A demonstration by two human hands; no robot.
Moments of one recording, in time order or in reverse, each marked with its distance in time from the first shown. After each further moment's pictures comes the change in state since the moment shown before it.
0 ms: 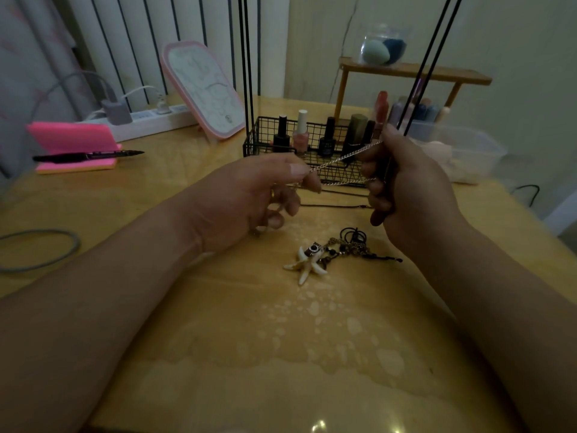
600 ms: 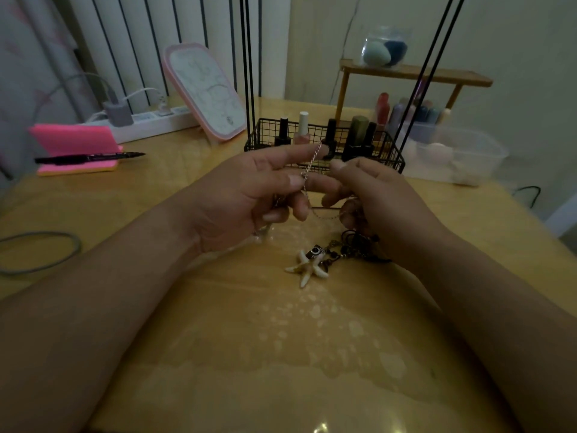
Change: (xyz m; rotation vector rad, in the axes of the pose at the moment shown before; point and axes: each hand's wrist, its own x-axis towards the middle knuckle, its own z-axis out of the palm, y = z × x) left_hand 0.000 0.004 0.000 -0.071 -0.005 0.042; right_hand -0.006 0.010 0.007 -0.397 -0.268 -0.073
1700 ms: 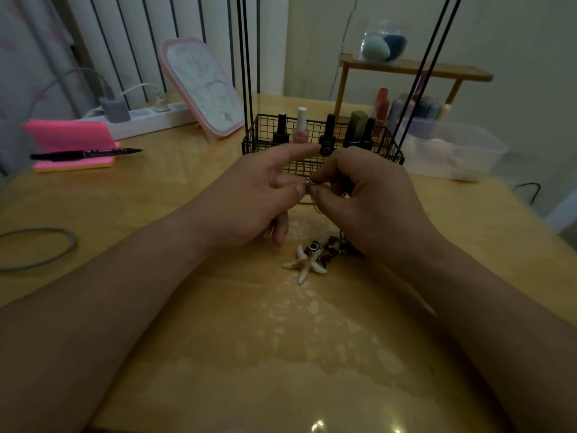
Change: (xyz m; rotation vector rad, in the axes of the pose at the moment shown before) left_hand -0.005 -0.006 0.012 0.578 0.145 0.066; right_hand -0.002 0.010 0.007 -0.627 0.162 -0.574
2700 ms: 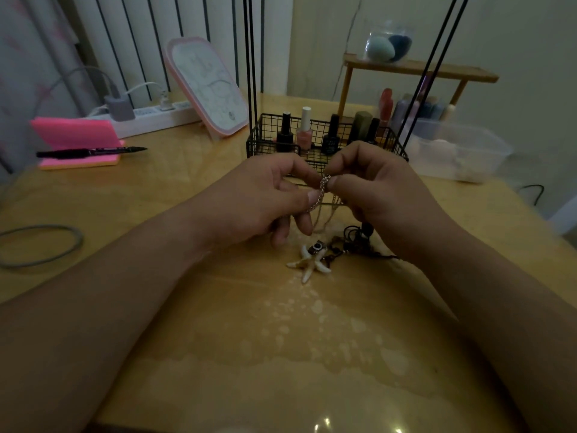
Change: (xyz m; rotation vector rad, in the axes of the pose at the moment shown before) left_hand 0.002 0.000 -0.003 -0.111 -0.080 -0.097; right_hand 0.007 0.001 -0.013 0.628 -0.171 0.291
